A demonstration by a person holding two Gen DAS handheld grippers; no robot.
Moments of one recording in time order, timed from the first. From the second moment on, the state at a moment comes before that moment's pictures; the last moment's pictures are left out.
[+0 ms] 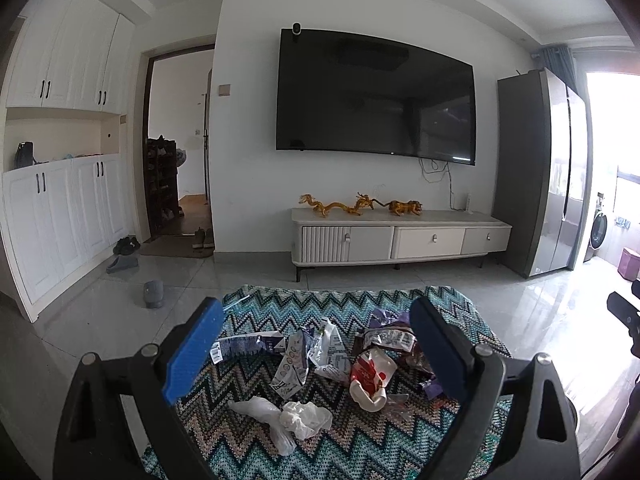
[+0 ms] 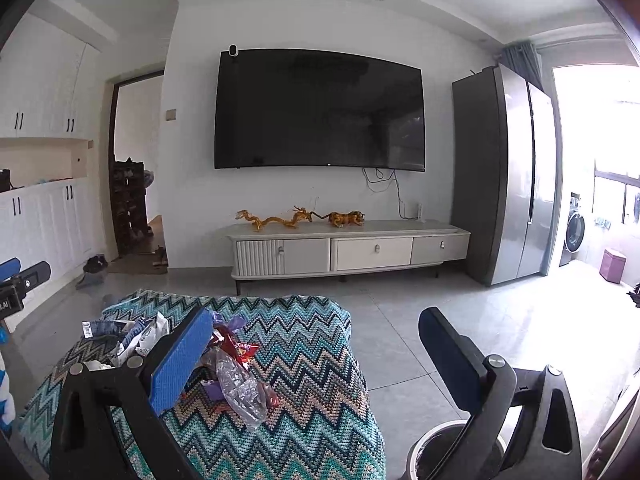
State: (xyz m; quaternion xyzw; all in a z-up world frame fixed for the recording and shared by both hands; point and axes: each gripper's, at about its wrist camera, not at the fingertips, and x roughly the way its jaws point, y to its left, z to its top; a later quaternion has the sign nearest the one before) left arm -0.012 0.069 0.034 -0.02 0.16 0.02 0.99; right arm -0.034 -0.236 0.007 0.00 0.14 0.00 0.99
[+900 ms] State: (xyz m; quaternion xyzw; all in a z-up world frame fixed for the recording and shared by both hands) left arm 0.133 0.024 -0.120 -0.02 0.42 -0.10 0.90; right arm 0.116 -0.174 -0.118 -0.03 0.37 0.19 0.91
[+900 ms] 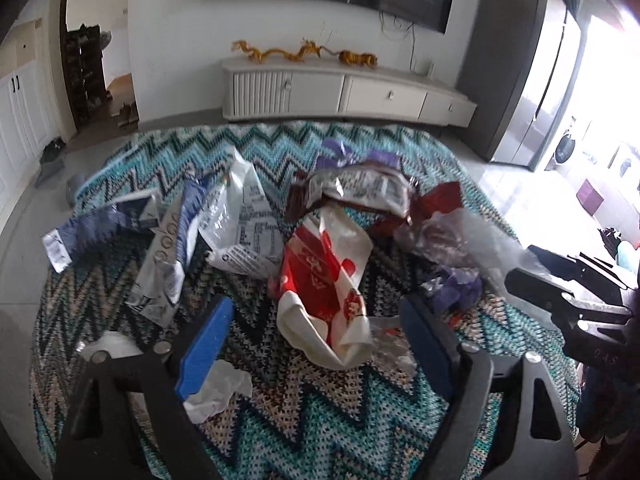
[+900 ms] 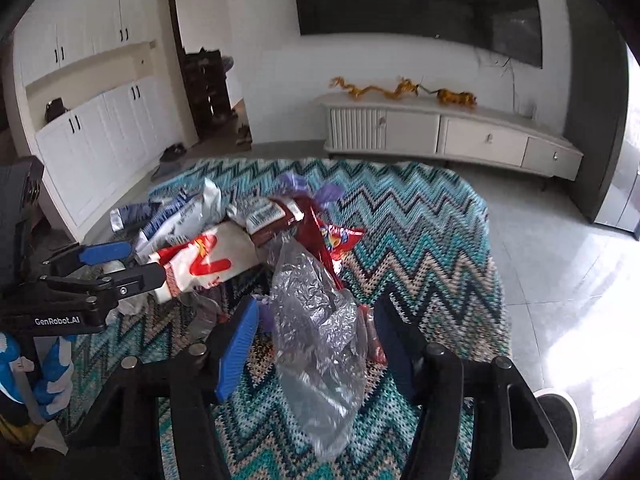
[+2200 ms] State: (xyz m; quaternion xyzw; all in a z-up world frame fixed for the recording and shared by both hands) left arm 0.087 -0.119 -0.027 0.06 0.36 -0.21 0.91; right arm 0.018 -0.346 -0.044 0.10 0.26 0.11 0.95
